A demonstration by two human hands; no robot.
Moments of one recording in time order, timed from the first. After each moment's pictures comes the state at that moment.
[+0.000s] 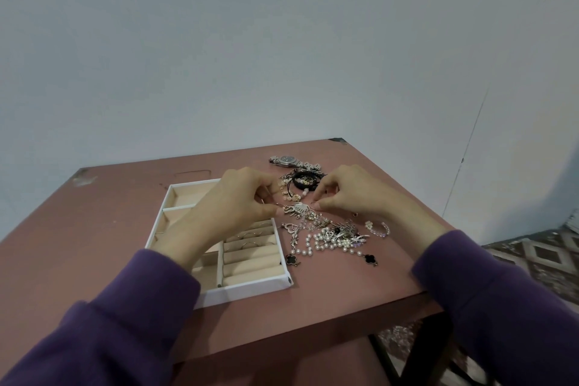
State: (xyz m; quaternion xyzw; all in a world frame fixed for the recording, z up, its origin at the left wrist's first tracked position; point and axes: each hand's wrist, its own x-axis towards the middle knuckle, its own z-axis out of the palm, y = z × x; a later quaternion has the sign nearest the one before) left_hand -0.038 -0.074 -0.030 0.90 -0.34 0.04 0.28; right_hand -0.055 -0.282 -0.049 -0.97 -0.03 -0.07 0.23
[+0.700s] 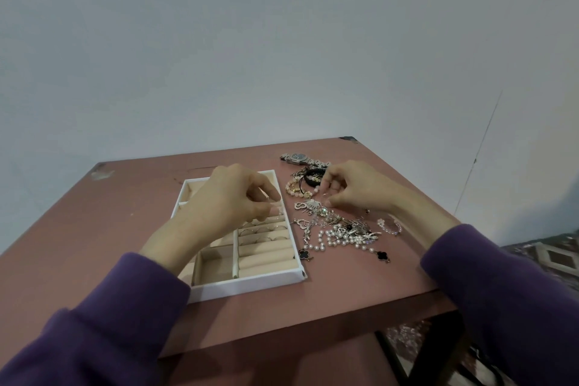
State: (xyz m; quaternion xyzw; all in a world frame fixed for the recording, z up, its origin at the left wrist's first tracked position) left_hand -0.050 -0.050 -0.023 0.91 -0.29 0.02 0.31; right_hand -0.052 -0.277 -0.049 -0.96 -0.05 -0.05 0.28
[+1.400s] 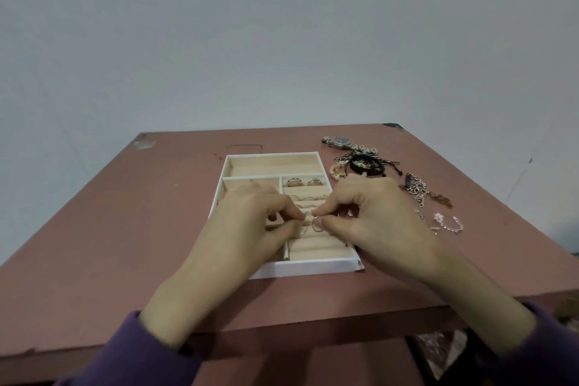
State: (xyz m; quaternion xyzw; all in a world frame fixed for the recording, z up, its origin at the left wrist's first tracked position) left_hand -0.081 -0.007 -0.065 0.87 -0.33 0.19 0.31; right_hand -0.112 -0.181 -0.053 -0.91 -0.15 -0.20 0.33
